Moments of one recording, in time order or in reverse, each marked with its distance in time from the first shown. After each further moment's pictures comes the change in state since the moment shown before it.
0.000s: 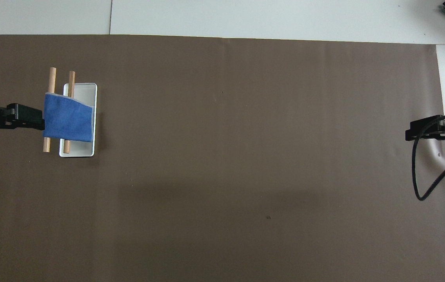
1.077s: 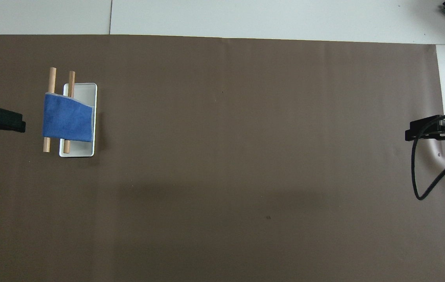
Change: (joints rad) left arm 0.050 0.000 0.000 0.006 0.030 -0.011 0.144; right arm 0.000 -0.001 0.000 -0.003 0.000 0.000 0.010
